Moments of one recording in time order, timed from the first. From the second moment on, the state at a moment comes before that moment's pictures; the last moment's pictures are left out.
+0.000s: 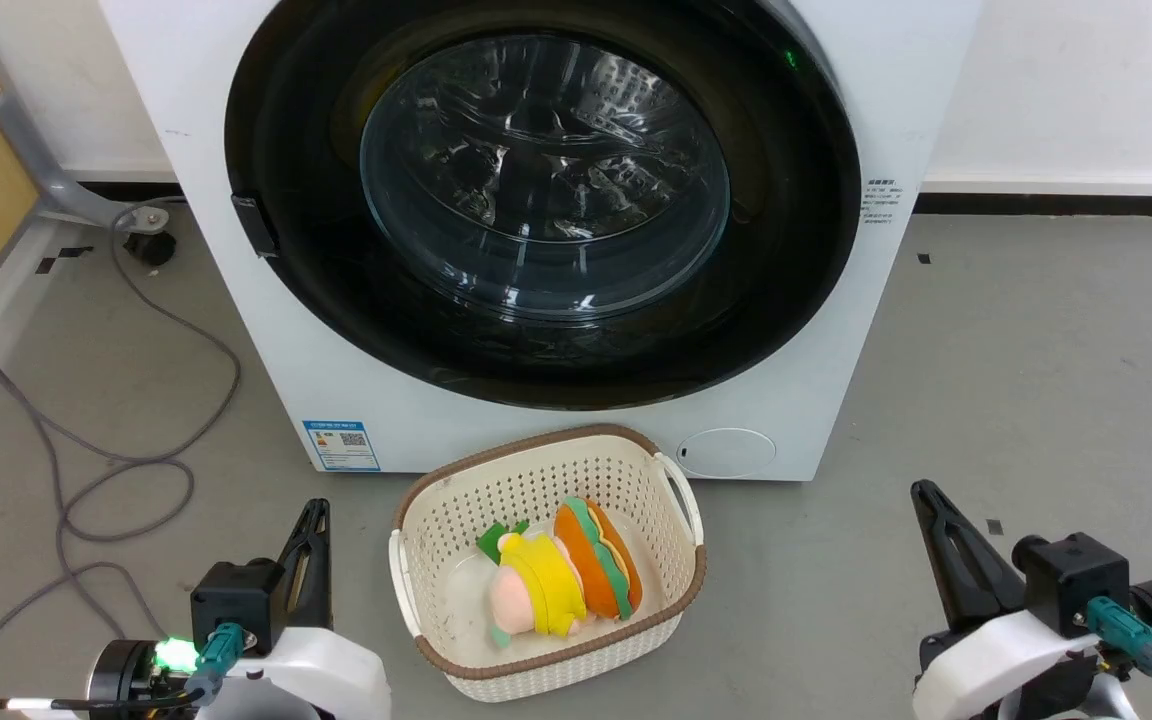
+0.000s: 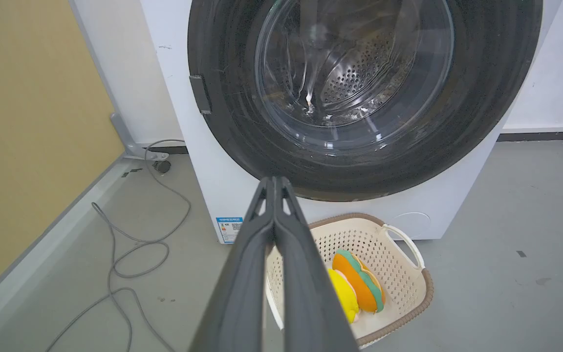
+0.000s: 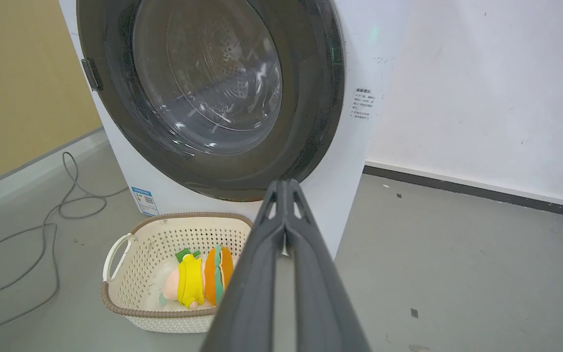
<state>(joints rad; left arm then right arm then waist) 0.01 0.05 0.00 0.00 0.00 0.01 0.00 -0.01 -0.05 0.00 0.01 0.01 0.13 0.00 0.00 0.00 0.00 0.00</state>
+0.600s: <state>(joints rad) 0.01 0.05 0.00 0.00 0.00 0.01 0.00 -0.01 -0.05 0.00 0.00 0.01 0.13 0.00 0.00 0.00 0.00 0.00</state>
